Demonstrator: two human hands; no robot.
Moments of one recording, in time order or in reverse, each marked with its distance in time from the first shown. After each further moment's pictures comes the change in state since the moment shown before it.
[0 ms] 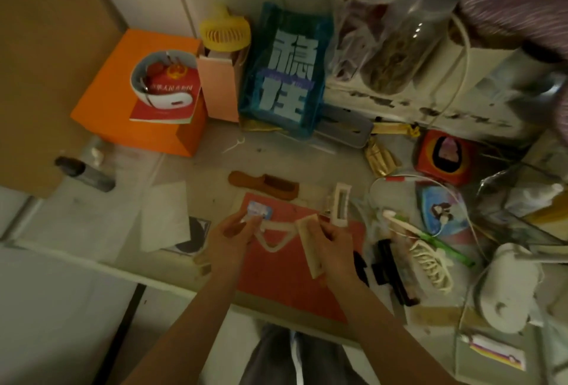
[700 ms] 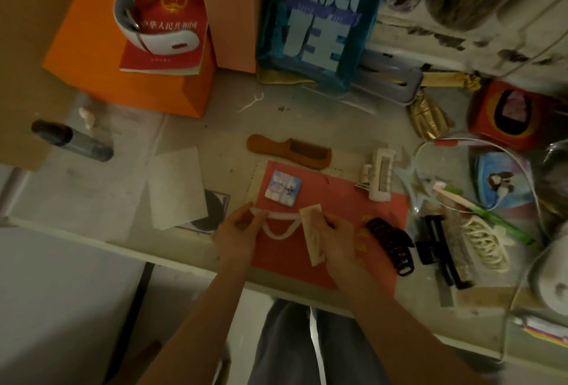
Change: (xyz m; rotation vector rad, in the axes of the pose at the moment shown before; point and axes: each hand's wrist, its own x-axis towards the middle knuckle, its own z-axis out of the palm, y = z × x) left_hand 0.061 -0.084 -0.030 0.275 -0.055 -0.139; right_hand 0.029 0.055 0.073 -0.044 0.047 0.202
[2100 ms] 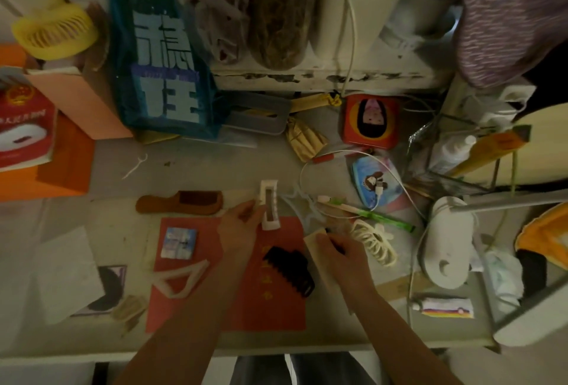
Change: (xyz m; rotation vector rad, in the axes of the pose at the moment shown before) left_hand -0.029 0.116 0.177 0.120 -0.132 0.278; right_hand 0.014 -0.005 -0.200 -0.050 0.163 -0.131
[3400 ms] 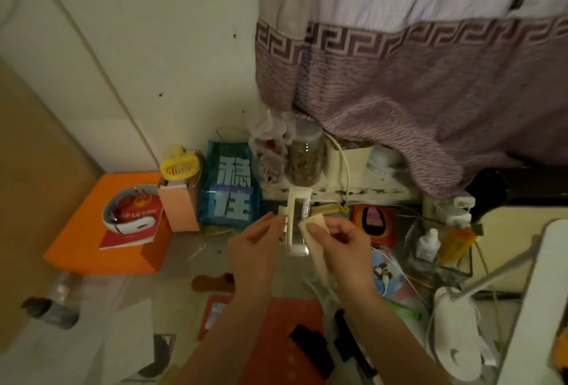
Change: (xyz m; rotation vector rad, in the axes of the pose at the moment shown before) left_hand -0.150 0.179 -0.113 -0.549 0.085 0.257; right_hand -0.092 -0.177 -0.030 0.560 0.006 -0.455
